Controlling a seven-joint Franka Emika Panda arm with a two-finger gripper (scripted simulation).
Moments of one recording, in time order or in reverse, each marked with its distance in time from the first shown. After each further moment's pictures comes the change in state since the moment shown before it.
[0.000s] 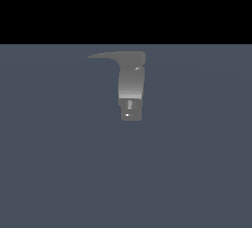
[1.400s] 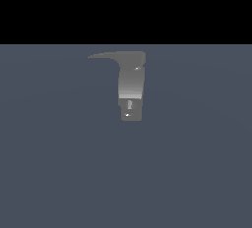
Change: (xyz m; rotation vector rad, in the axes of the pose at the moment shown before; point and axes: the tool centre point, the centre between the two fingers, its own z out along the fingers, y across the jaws) arm 0.049 -0.067 0.042 0.013 -0.008 0.320
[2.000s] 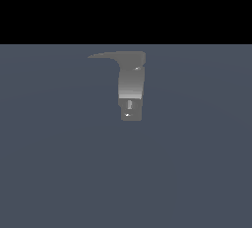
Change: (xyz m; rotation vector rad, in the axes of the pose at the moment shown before) arm 0.038 -0.055 0.033 0.012 -0.006 0.253
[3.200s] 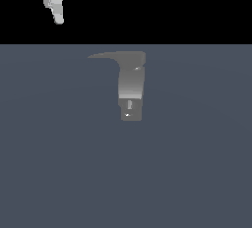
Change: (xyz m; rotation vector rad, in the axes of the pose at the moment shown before) arm 0.091 -0.097 0.065 0.022 -0.010 0.505
